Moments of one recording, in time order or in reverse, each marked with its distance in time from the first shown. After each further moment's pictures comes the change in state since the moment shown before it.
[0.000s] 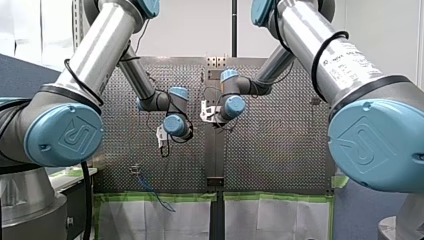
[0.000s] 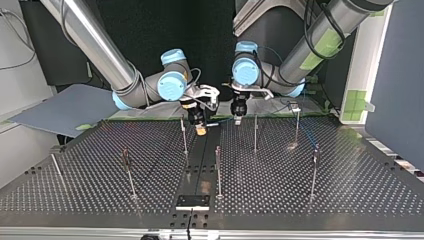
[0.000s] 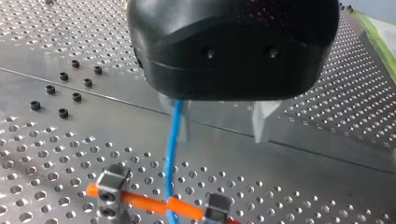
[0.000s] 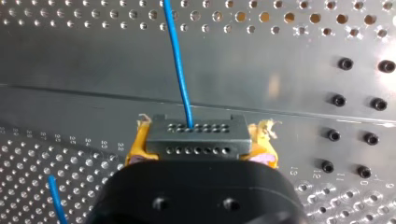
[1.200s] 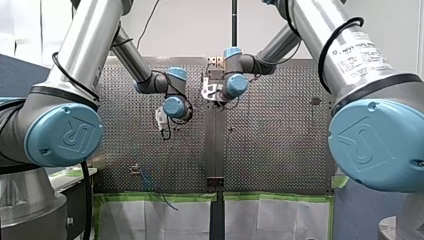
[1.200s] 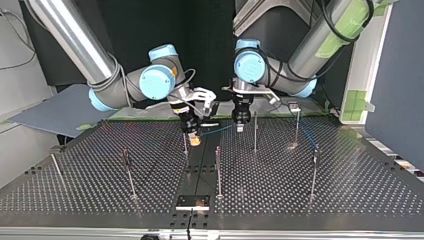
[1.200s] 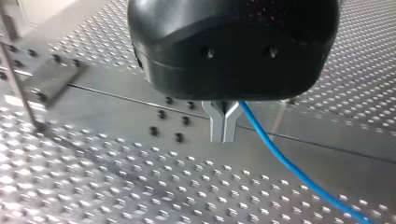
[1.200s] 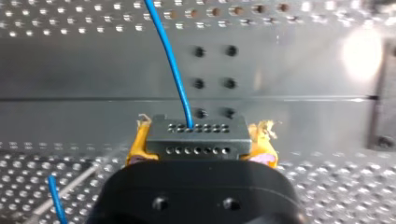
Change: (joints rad) left arm -0.008 0.163 0.000 -0.043 -0.040 -0.041; right arm -0.003 -0.150 0.000 0.048 -0.002 0.056
